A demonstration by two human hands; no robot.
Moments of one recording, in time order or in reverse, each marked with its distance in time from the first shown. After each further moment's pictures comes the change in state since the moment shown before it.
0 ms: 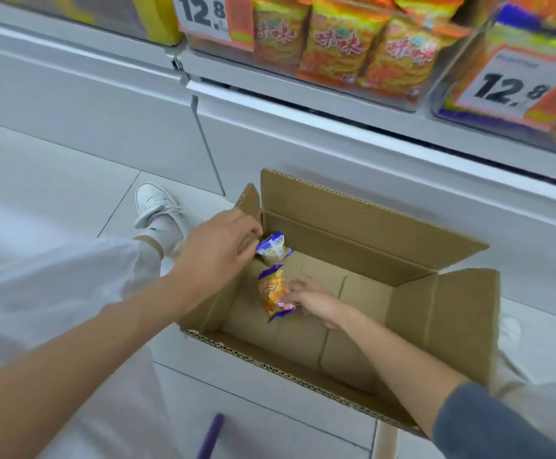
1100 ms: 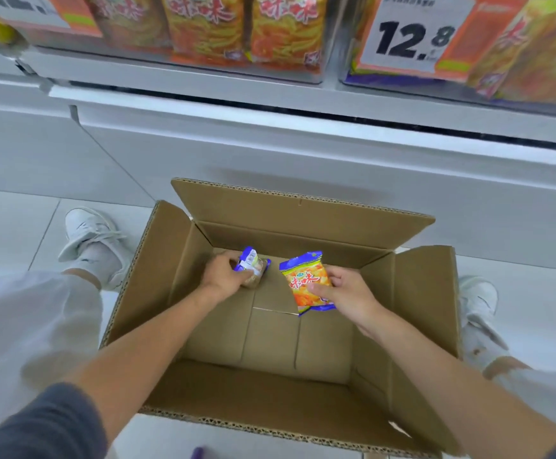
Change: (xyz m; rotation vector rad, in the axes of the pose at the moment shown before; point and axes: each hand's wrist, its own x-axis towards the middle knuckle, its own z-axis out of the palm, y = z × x) left_hand 0.054 -0.014 0.190 -0.338 -0.380 -0.613; right_hand -0.053 0.029 -0.104 0.135 0.380 -0.142
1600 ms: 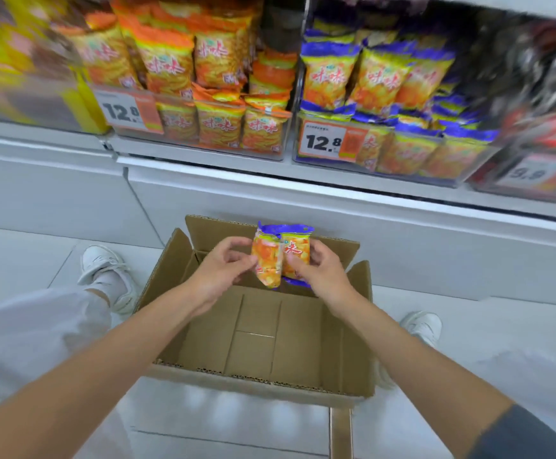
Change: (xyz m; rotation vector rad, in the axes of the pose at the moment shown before) left_hand -0.170 0.112 -0.089 -0.677 -0.201 0.265; right_hand -0.103 -0.103 0.002 0.042 0.132 -0.457
